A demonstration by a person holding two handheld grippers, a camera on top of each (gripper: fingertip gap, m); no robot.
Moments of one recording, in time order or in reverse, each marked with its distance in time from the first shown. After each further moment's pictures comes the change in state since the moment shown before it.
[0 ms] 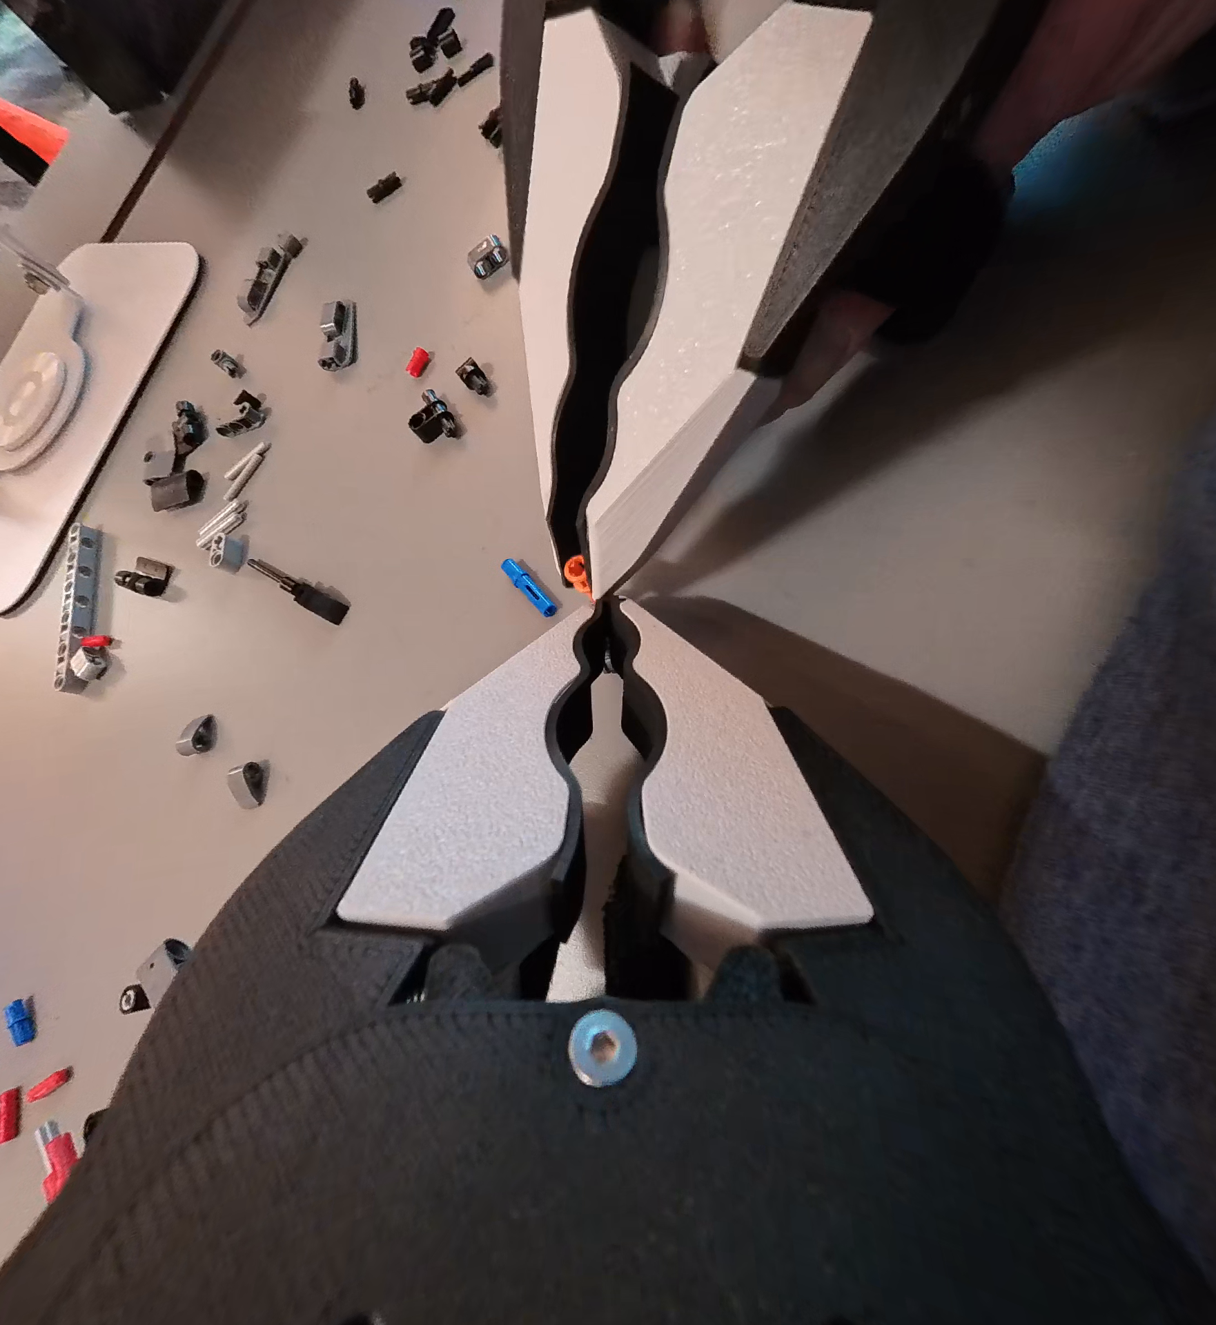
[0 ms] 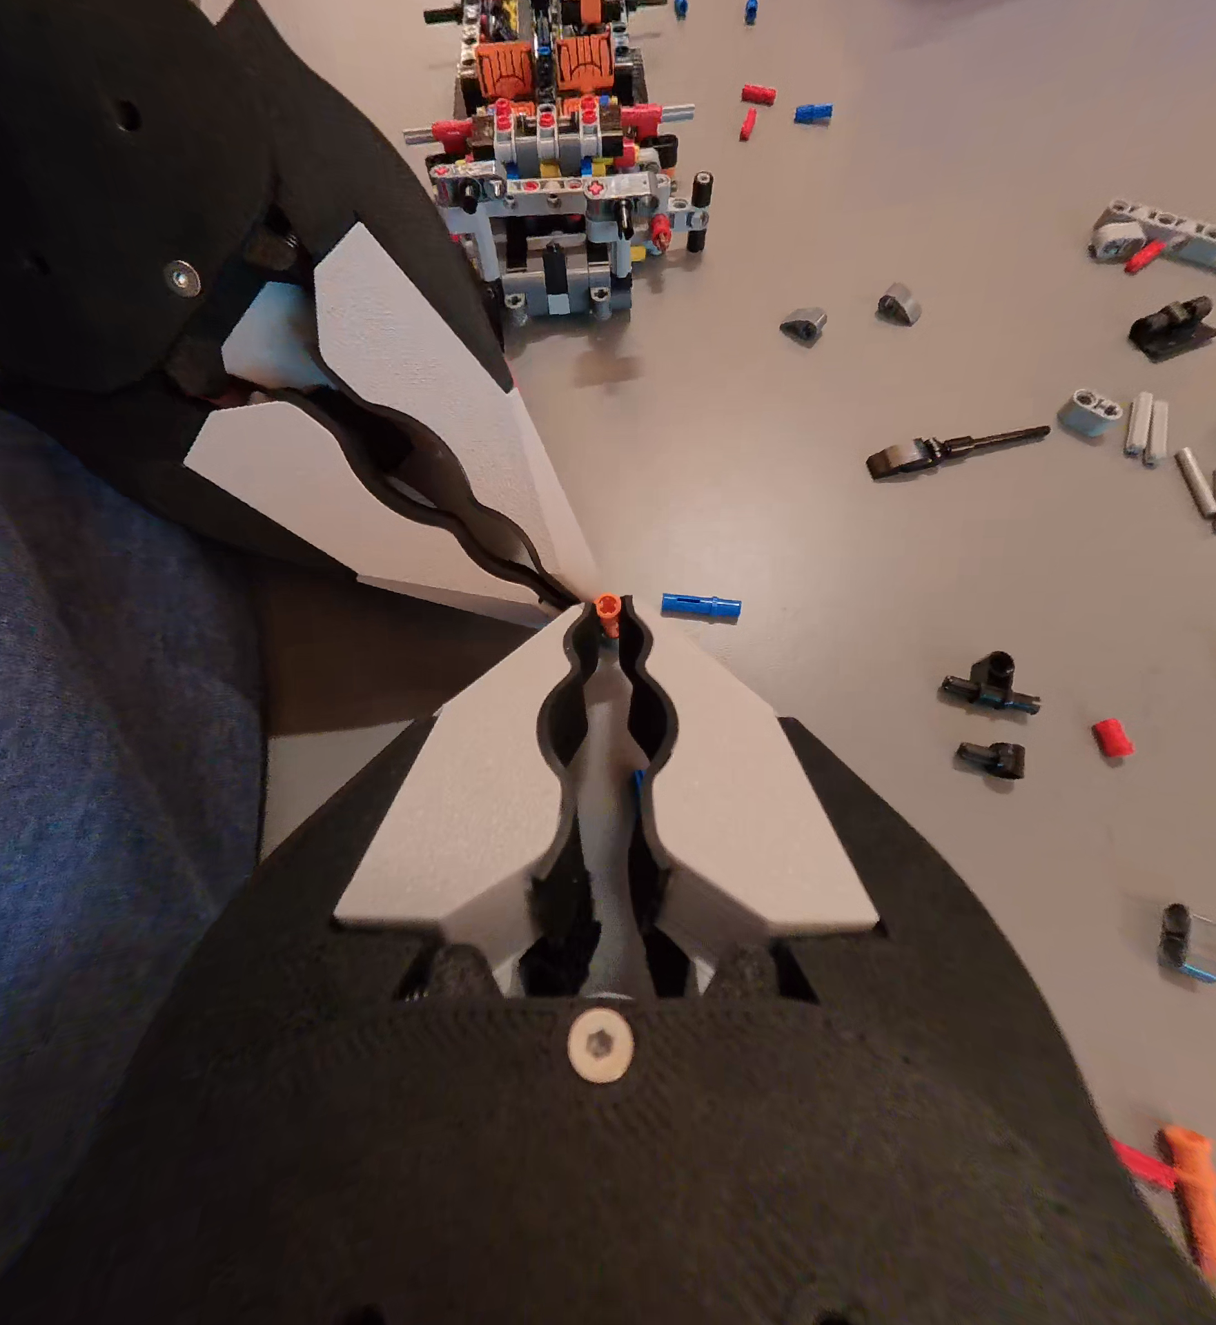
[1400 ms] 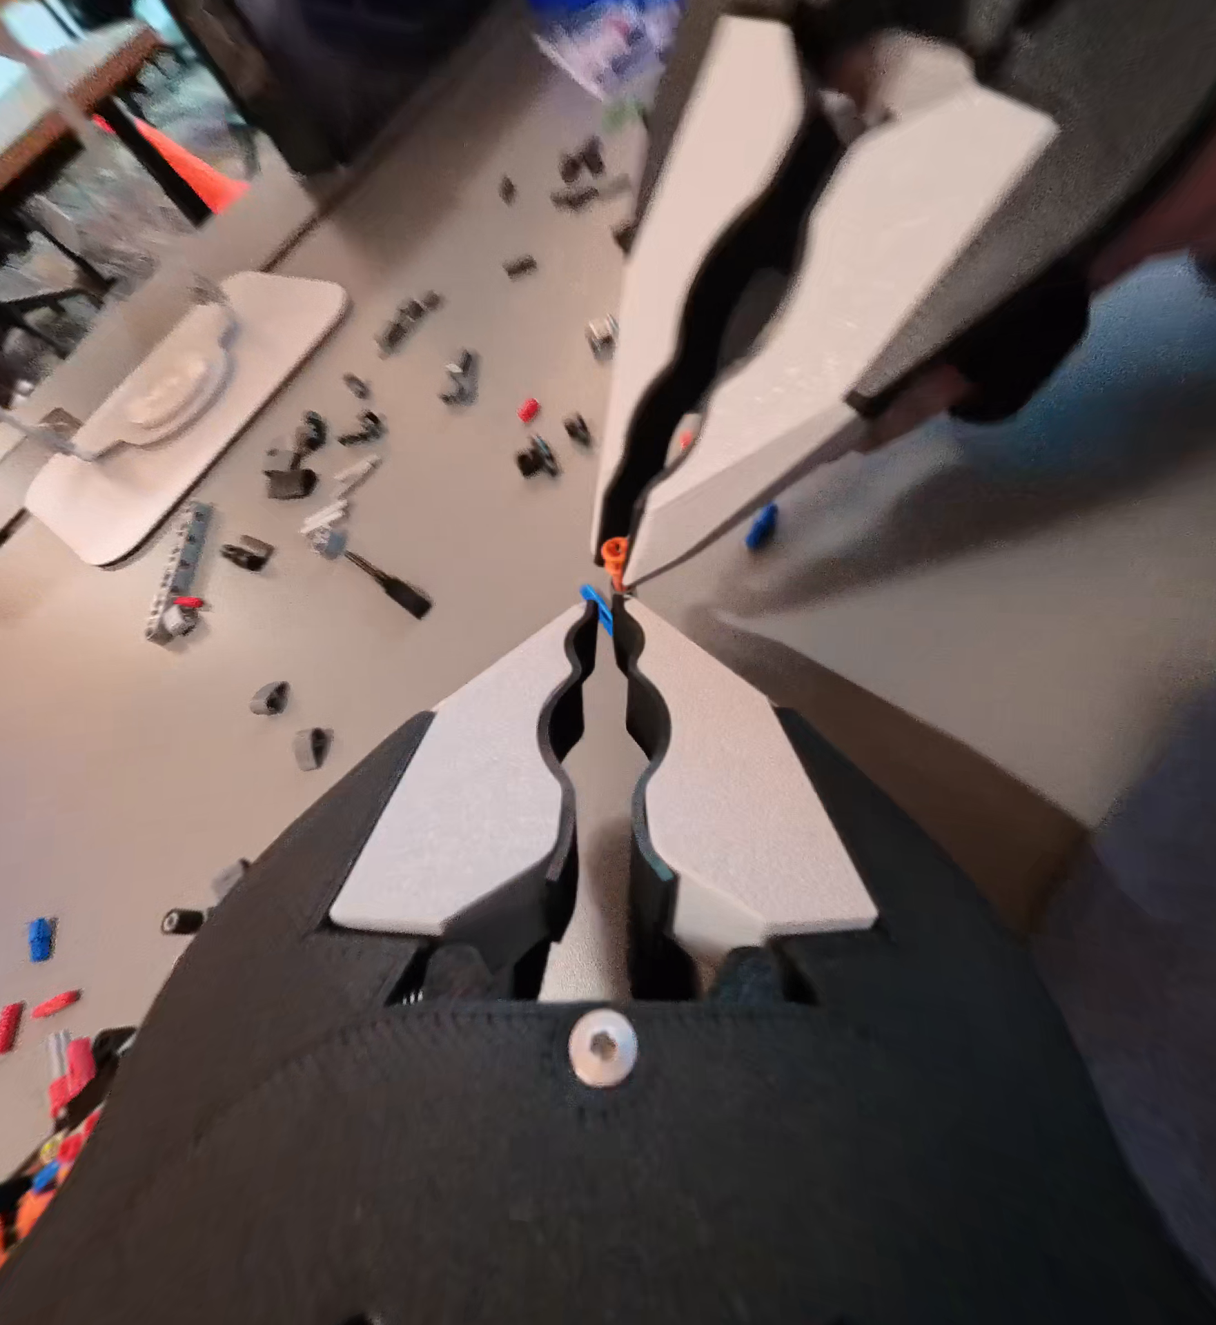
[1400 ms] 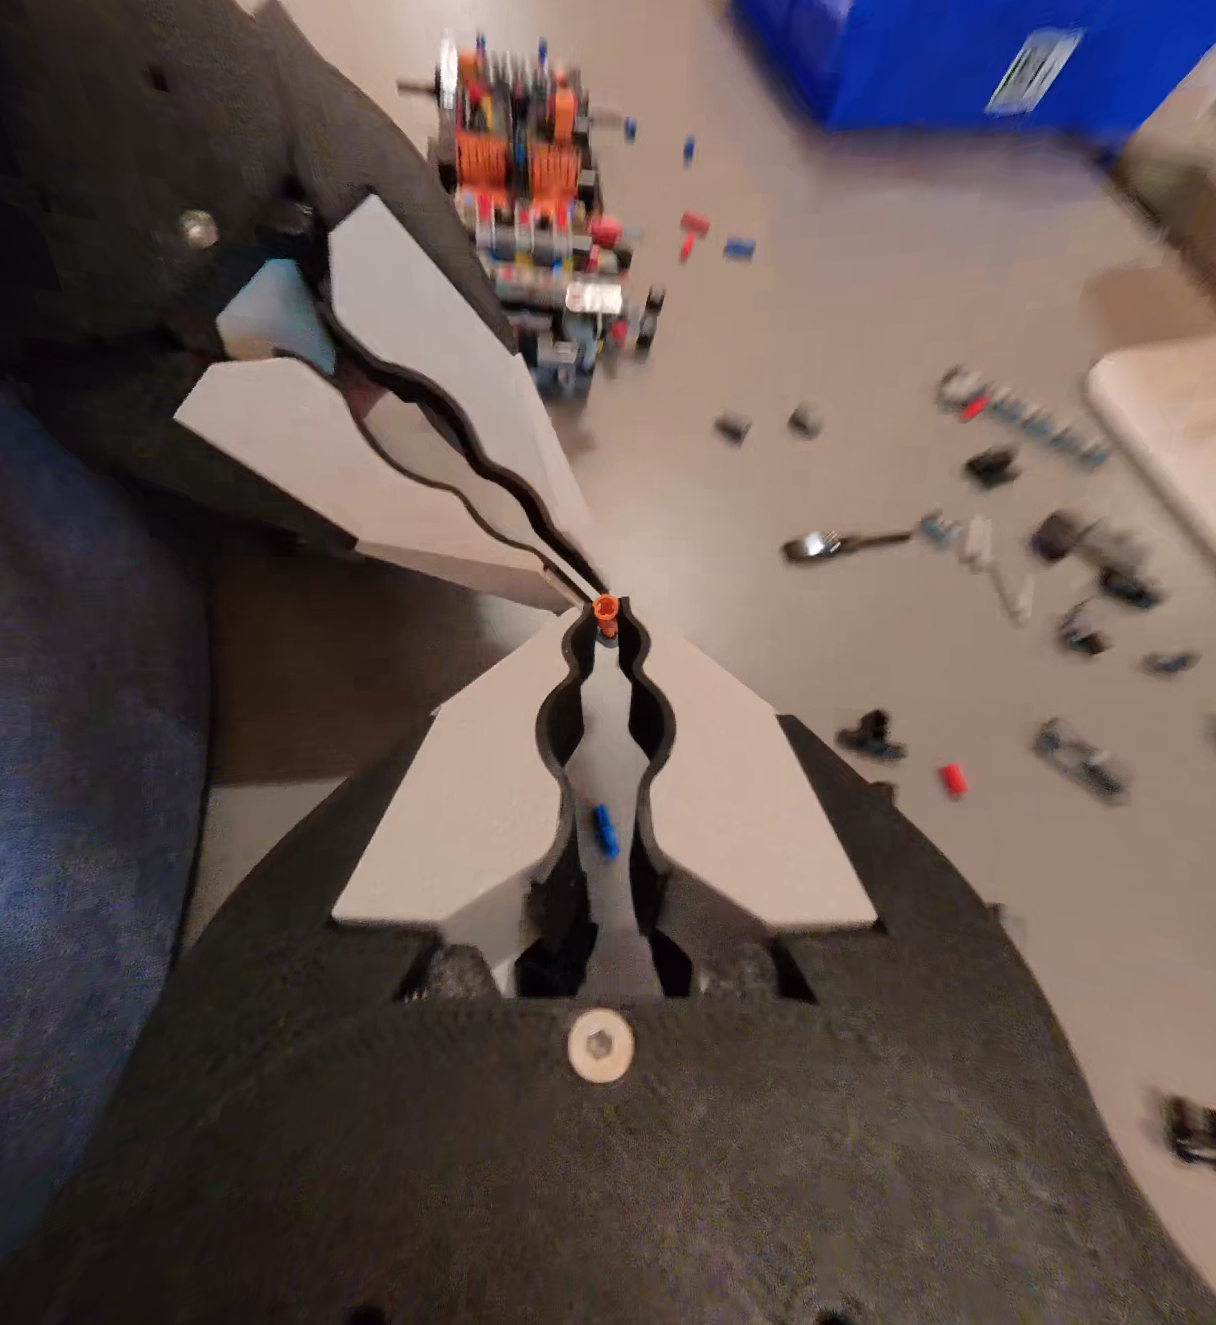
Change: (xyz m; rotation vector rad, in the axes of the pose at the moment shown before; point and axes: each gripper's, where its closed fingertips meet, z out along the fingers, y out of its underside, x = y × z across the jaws) left arm -0.022 -0.014 -0.018 0.116 -0.105 -0.138; right arm 0.004 -0.027 -0.015 0.062 0.155 -0.155
